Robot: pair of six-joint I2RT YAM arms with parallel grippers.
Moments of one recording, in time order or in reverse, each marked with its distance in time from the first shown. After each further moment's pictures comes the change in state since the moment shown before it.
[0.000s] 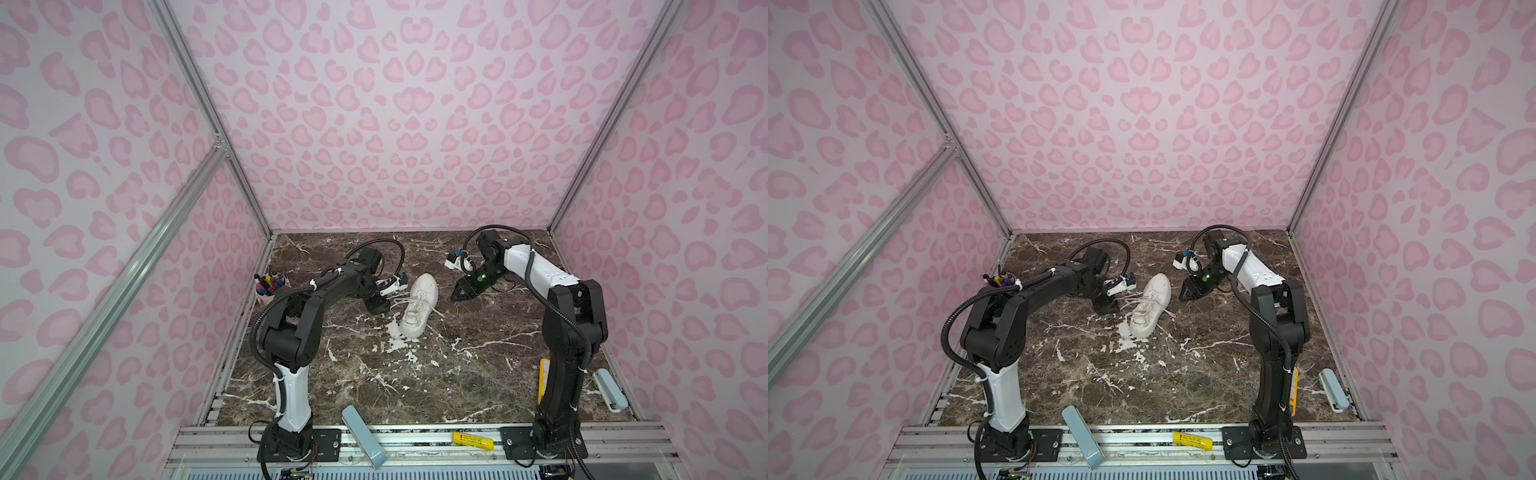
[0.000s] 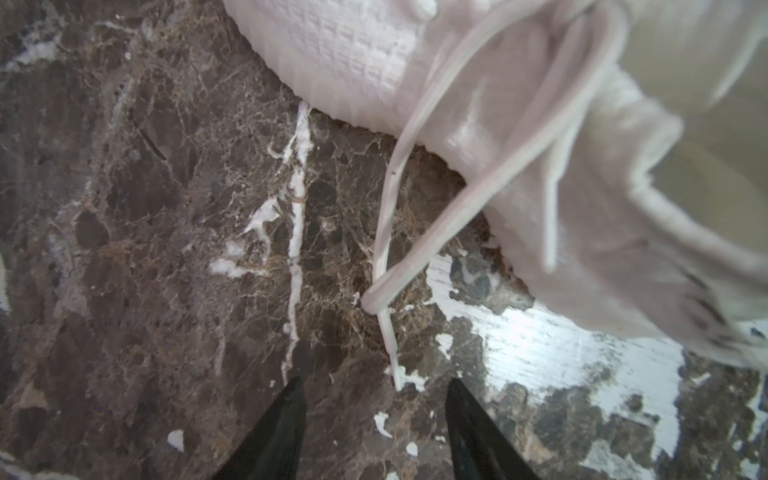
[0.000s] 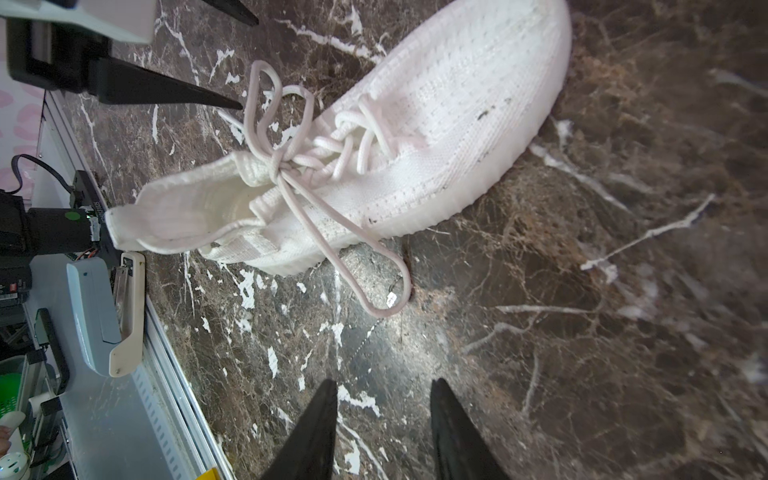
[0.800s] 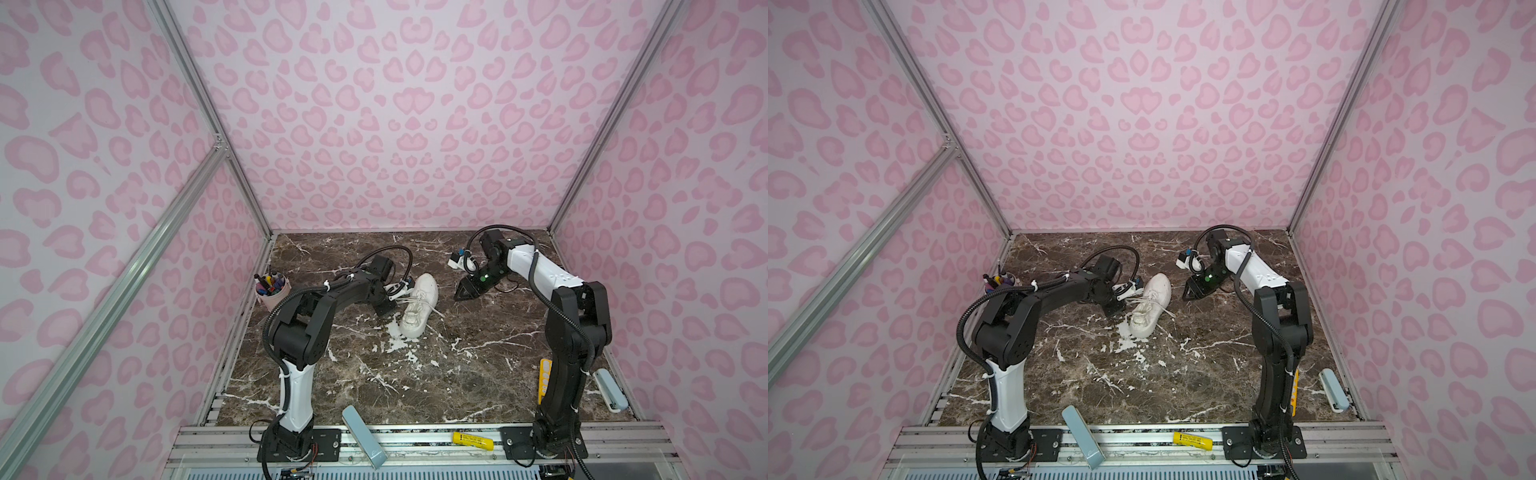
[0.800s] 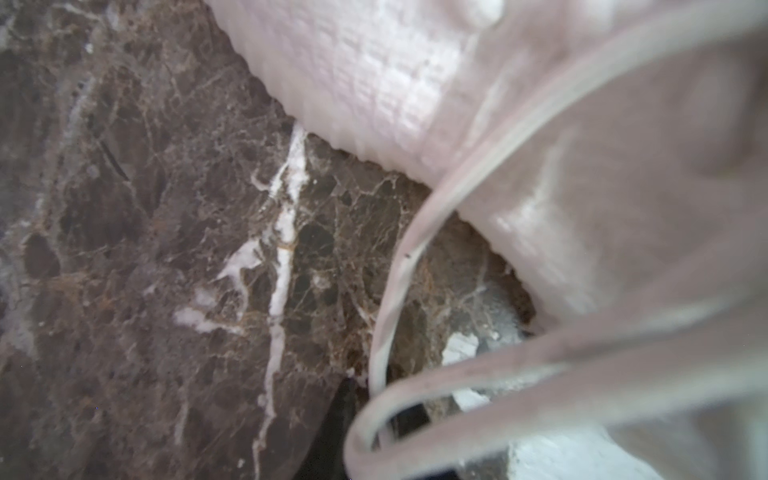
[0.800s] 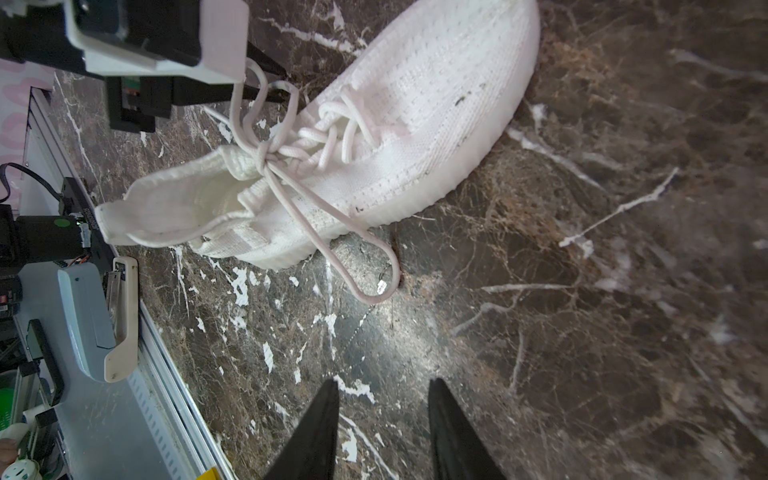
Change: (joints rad) left arm -0.063 0.046 -0.051 0.159 -0.117 -0.111; right arm -0.017 -0.021 -0.019 0.002 0.023 0.018
